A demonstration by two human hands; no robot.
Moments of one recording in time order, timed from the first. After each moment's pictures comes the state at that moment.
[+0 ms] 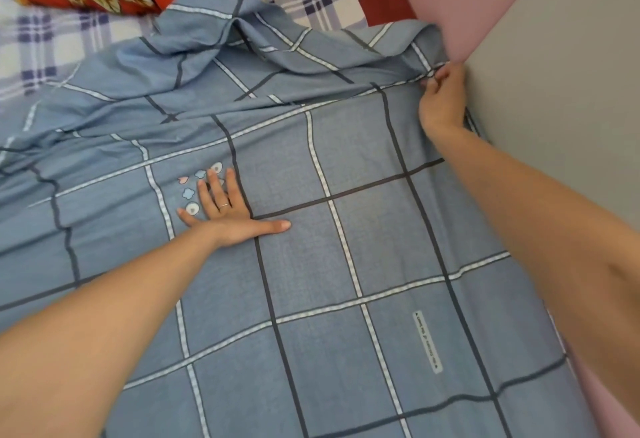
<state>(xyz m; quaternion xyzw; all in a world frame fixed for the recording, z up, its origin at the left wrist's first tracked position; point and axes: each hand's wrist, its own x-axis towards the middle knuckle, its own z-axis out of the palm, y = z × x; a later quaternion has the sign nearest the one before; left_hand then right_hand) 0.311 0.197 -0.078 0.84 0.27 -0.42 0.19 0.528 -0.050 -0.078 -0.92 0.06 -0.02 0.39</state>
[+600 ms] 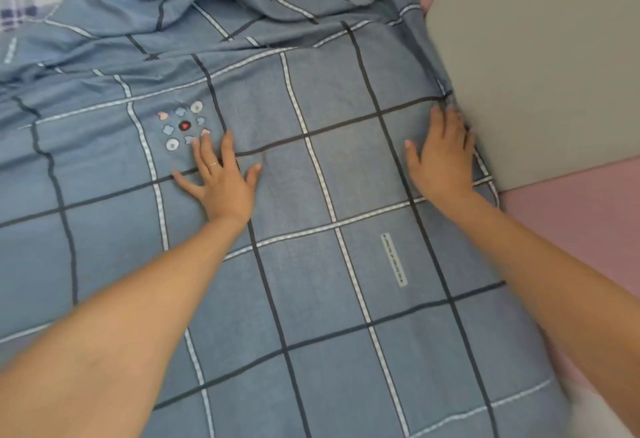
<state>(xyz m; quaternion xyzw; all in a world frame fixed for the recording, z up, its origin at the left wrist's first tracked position) 0.249 0.139 -0.113 0.93 0.31 -0.06 0.17 0.361 -0.145 -0.076 -0.99 -0.08 0.04 0.08</state>
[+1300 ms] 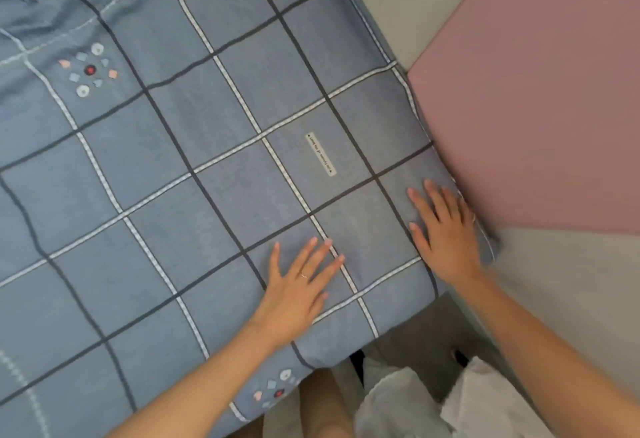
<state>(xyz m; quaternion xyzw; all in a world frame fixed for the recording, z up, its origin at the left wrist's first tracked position) -0.003 -0.048 -0.096 0.96 -0.21 -0.17 0.08 0.086 -0.330 -0.087 -0.99 -0.06 0.10 0.09</state>
